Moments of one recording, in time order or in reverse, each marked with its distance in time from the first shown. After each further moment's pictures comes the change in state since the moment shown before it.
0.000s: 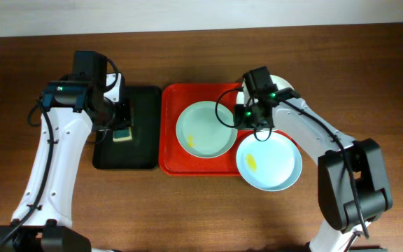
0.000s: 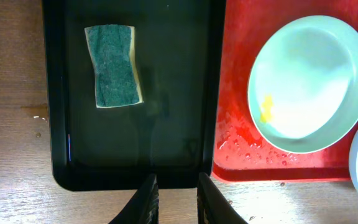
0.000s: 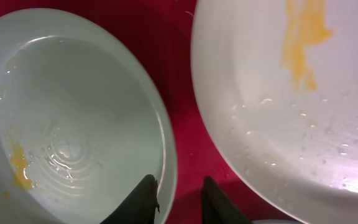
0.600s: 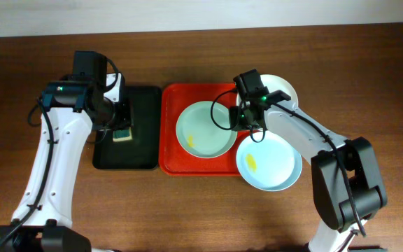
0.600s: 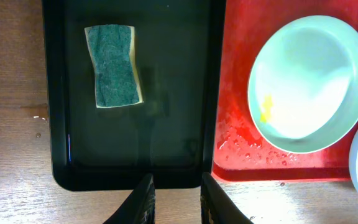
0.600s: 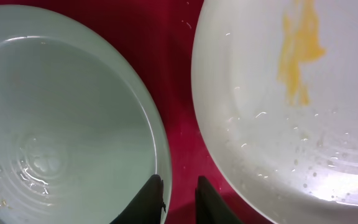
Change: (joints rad) left arm 0.000 0.000 0.000 0.000 0.000 0.000; right arm 0.042 0.018 -0.001 0.031 0.111 -0.015
